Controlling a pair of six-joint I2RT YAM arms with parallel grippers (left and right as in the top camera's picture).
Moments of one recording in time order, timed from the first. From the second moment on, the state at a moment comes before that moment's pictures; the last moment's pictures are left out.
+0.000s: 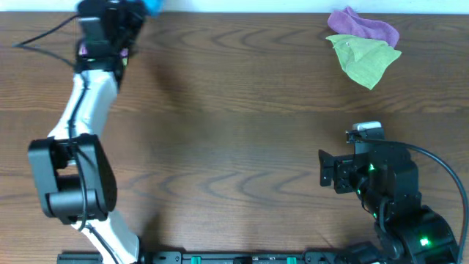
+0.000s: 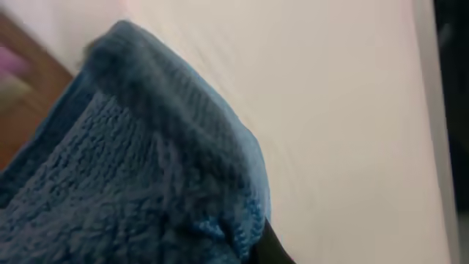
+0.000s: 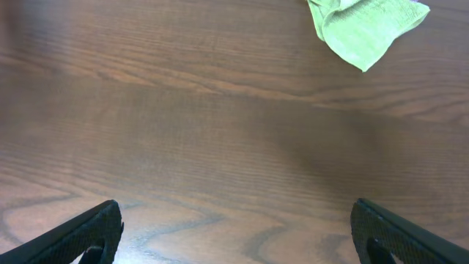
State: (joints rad) left arm 0.11 1.93 1.47 0.16 0.30 -1.00; right arm 0.30 0.71 0.86 -0.88 0.12 0.13
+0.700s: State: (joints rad) left arm 0.23 1.98 1.47 0.16 0.21 -0.69; right arm 0.30 0.71 0.86 -0.84 0.12 0.16
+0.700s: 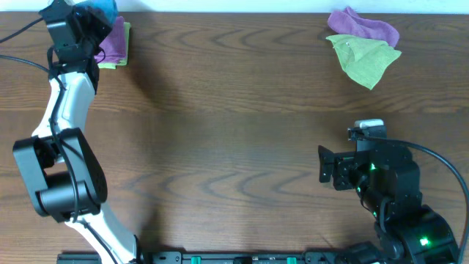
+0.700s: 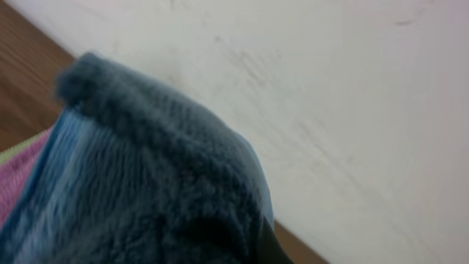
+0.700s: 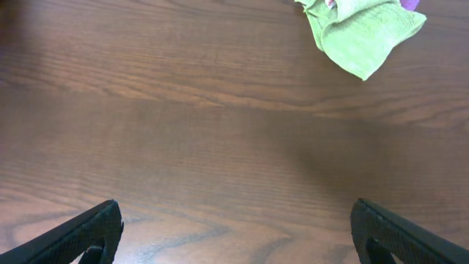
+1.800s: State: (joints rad) left arm 0.28 2.16 1.47 0.14 0.30 -0.55; right arm 0.30 0.71 0.86 -0.85 0.12 0.22
